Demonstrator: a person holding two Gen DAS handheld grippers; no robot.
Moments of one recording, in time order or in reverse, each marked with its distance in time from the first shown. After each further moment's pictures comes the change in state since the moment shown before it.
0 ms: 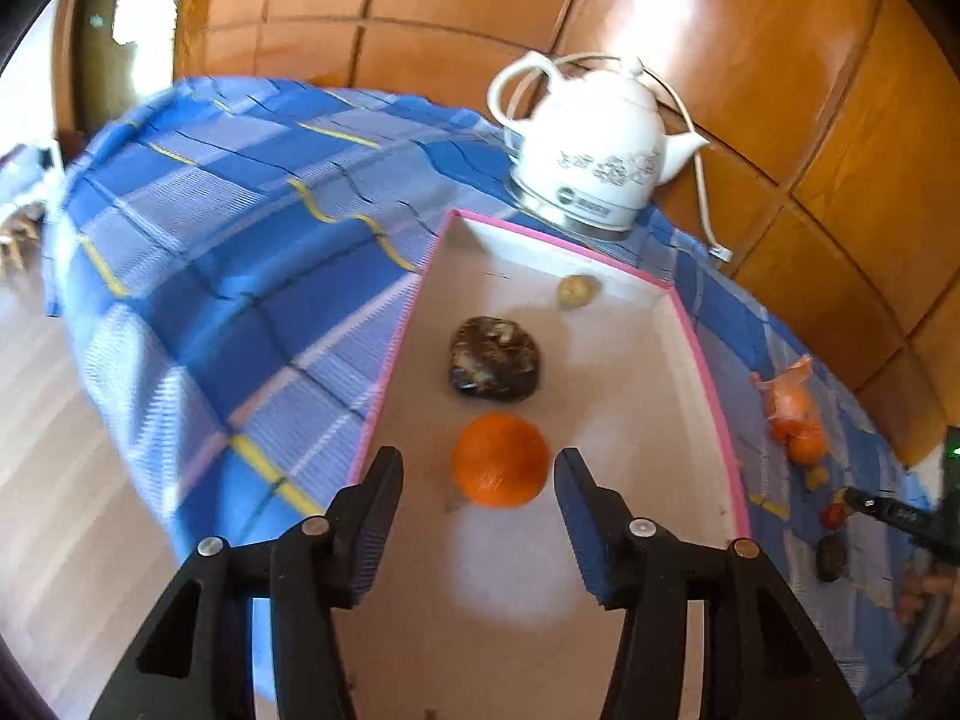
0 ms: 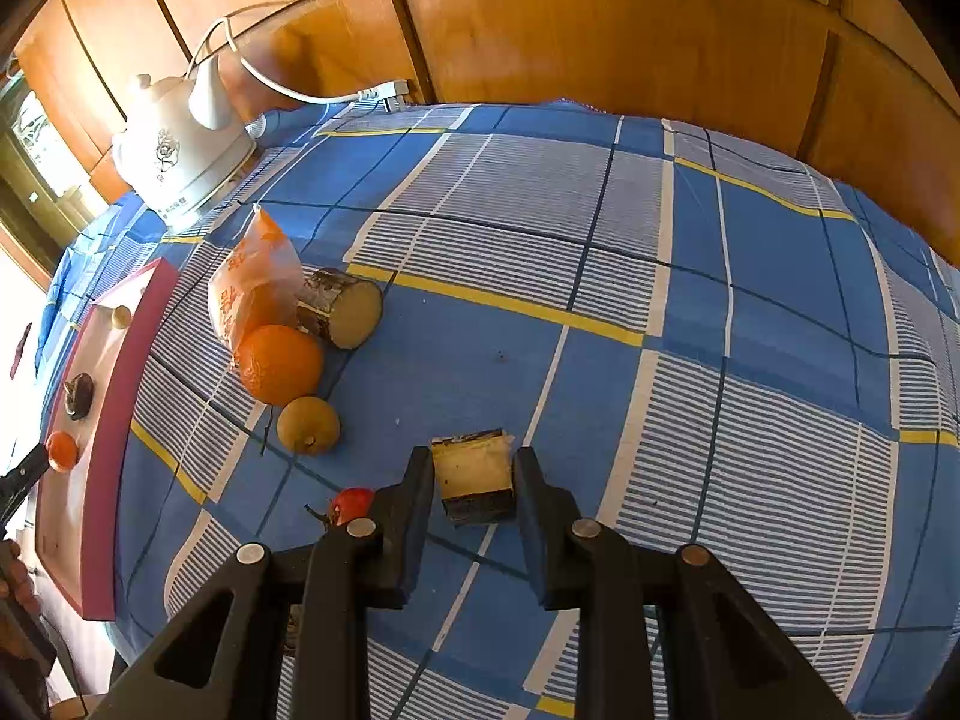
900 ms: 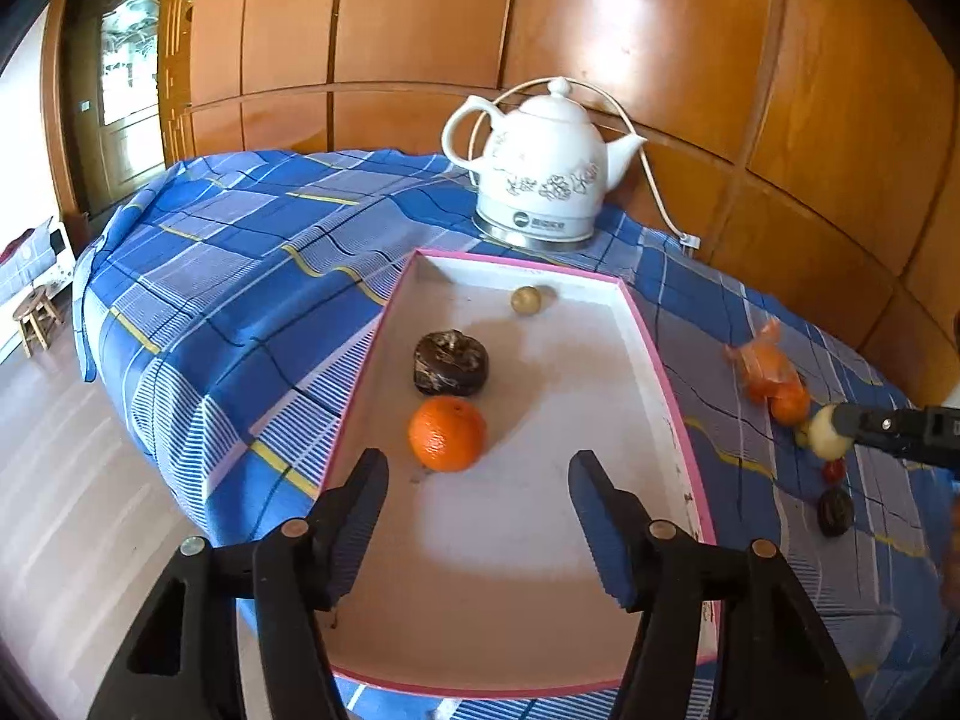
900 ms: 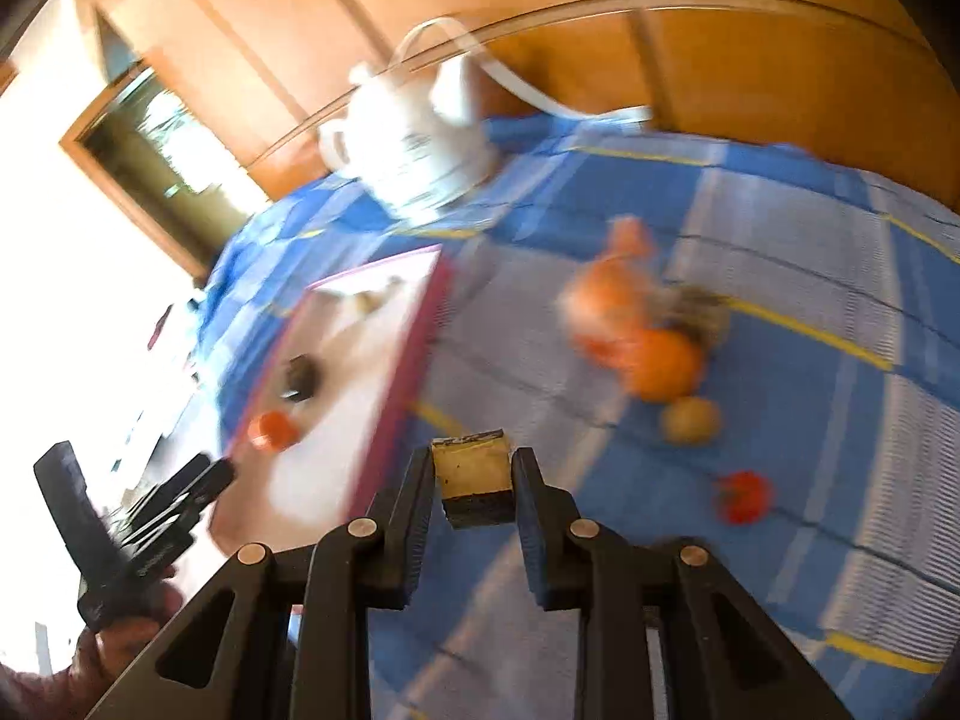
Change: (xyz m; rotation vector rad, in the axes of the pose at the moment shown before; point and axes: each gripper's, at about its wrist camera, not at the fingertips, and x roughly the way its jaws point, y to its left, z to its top) left arm -0.038 -0.039 -0.019 0.142 -0.087 0.051; right arm -0.037 0.130 -0.010 -0.106 -0.026 0.398
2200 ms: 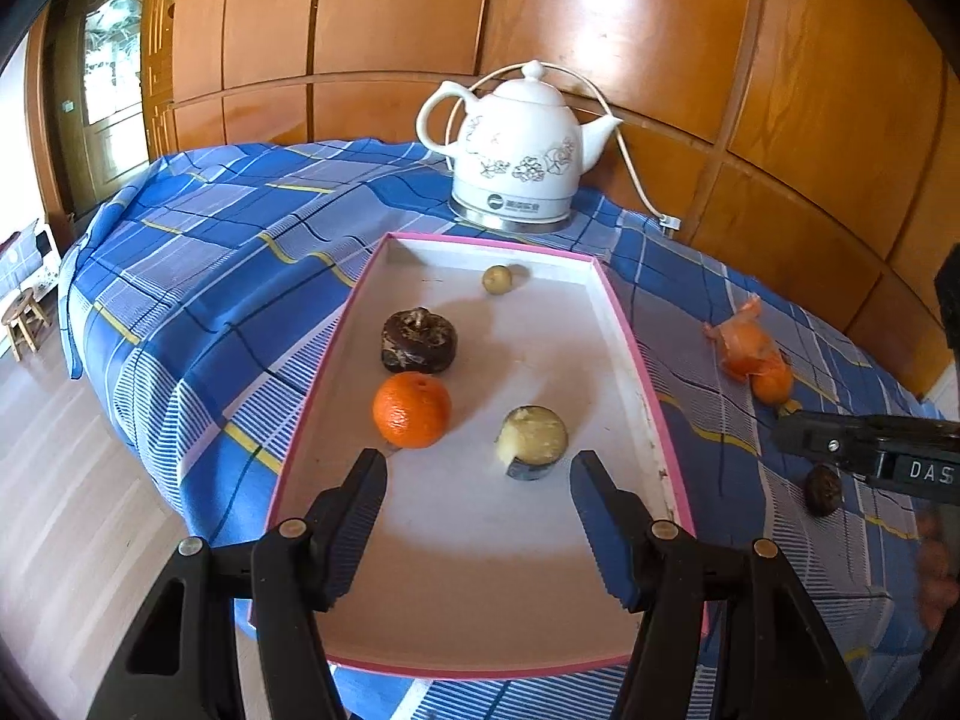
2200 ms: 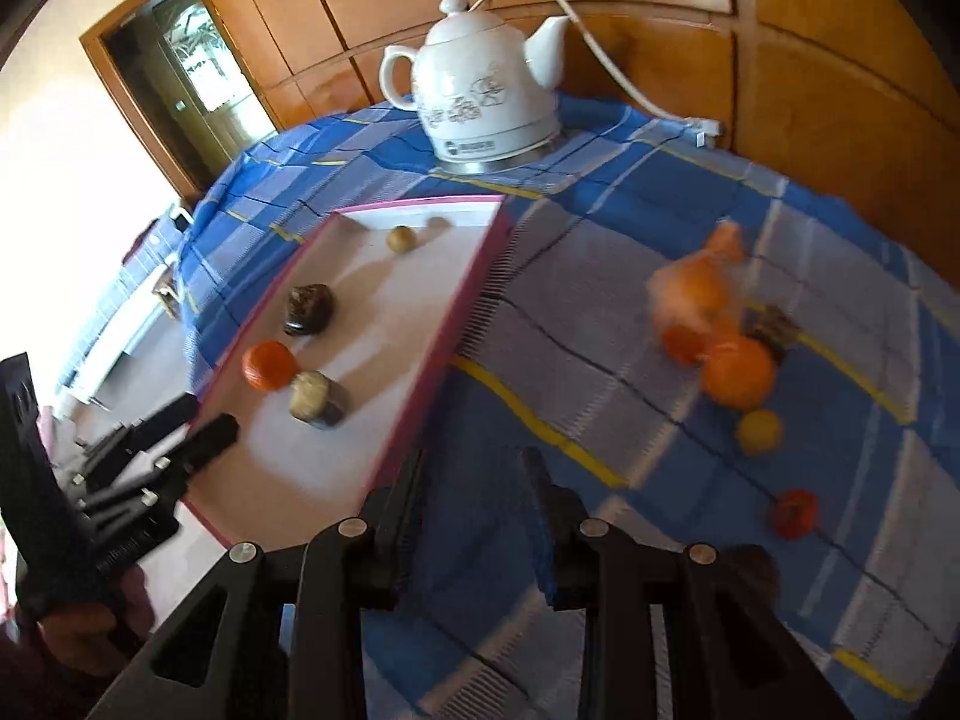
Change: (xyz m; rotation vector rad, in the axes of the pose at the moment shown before) left arm 0.001 -0.015 -0.009 0.029 0.027 -0.037; right arm 0.025 0.040 -0.015 -0.187 0.062 -0.140
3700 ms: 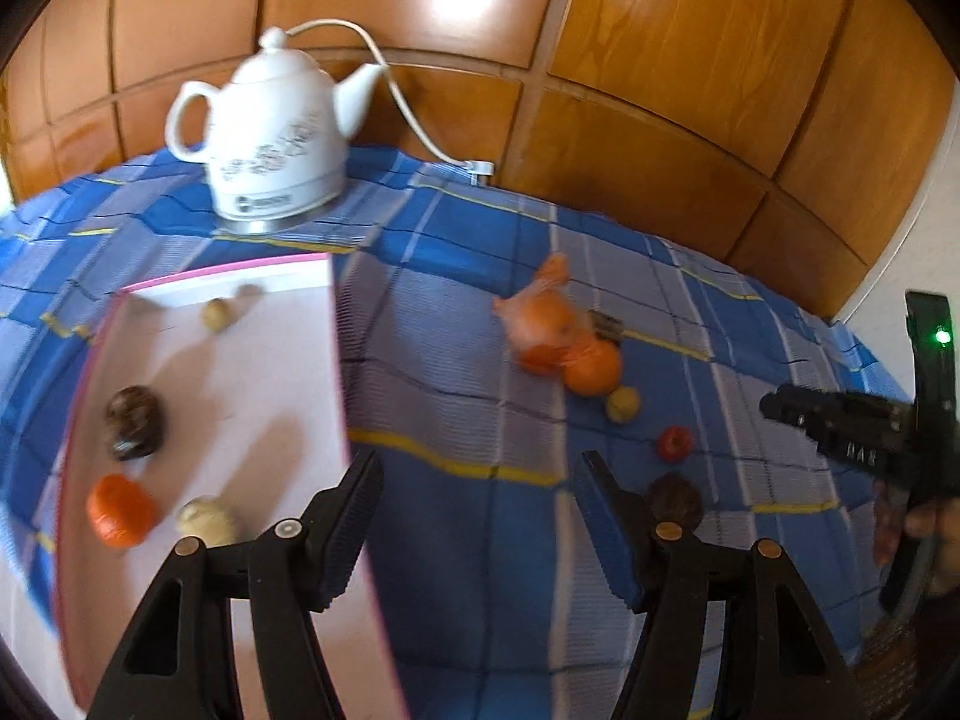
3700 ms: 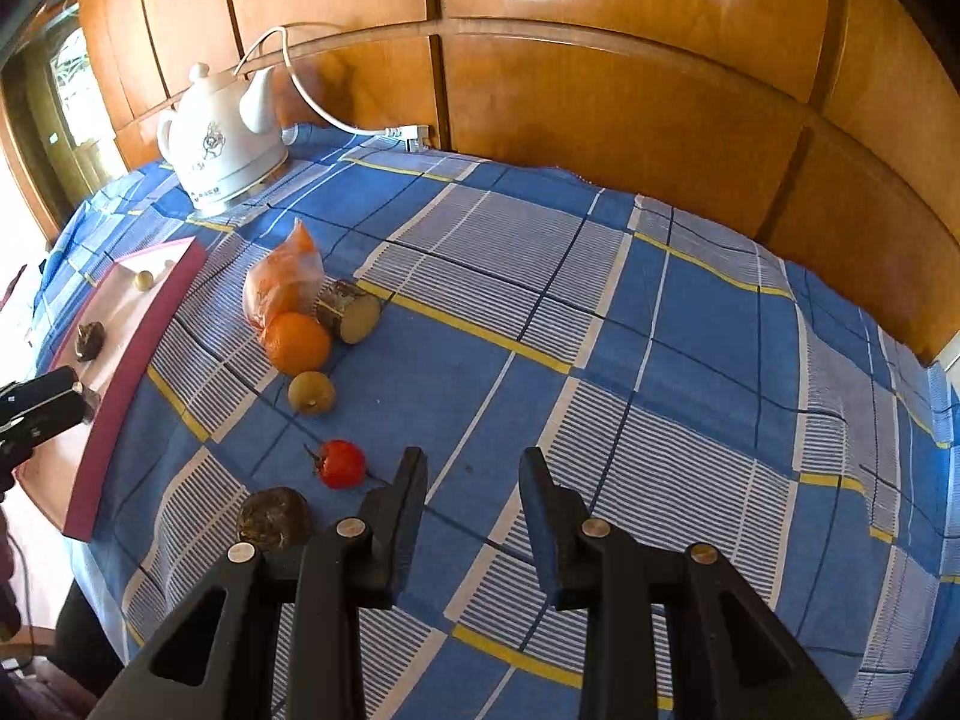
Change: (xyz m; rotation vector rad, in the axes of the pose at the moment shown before) left arm 0.047 -0.133 0.041 0.185 0.147 -0.267; right arm -0.070 -0.167 -0.036 0.127 -0.049 -0.326
